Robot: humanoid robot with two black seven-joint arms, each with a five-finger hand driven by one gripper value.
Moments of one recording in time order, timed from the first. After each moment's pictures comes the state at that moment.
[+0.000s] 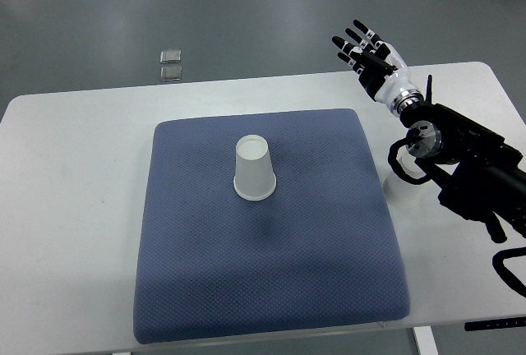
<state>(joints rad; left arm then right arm) -0.03 0.00 -0.15 -0.15 0.08 0.05 0.04 0.88 -0.11 0.62 0.54 0.01 0.11 0.33</state>
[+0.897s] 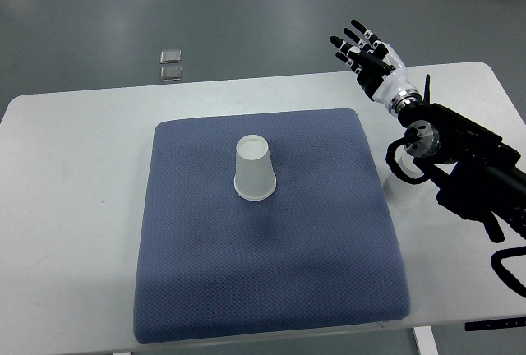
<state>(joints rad) -0.03 0.00 -0.15 -0.15 0.08 0.05 0.04 0.88 -0.11 0.62 0.54 0.01 0.10 0.33</state>
